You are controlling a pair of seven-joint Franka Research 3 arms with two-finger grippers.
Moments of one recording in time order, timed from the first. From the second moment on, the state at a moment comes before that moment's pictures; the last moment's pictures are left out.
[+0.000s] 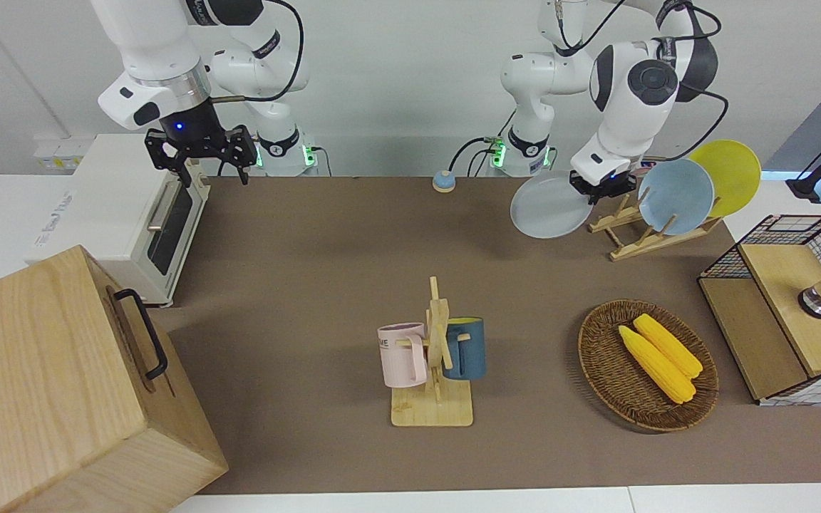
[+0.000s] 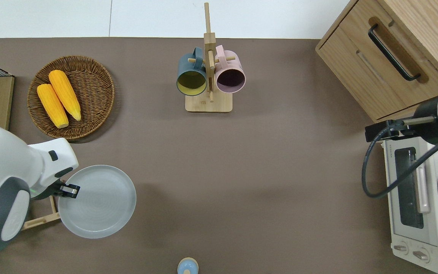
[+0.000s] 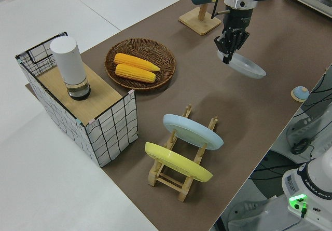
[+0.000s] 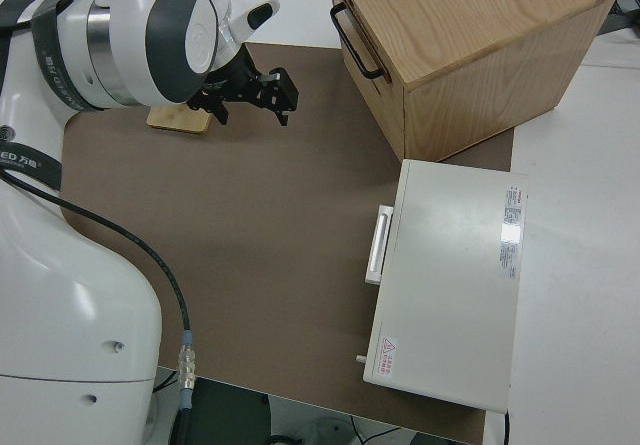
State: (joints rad) left arm -0.03 -0.16 -0.07 -2.05 0.13 1.67 0.14; right arm -0.04 0.03 0.13 -1.49 -0.02 1.51 0.04
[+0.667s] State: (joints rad) left arm -0.03 -0.20 -0.04 -1.91 0.21 1.51 0.14; right arm -0.04 0.03 0.13 -1.49 -0.02 1.51 0.04
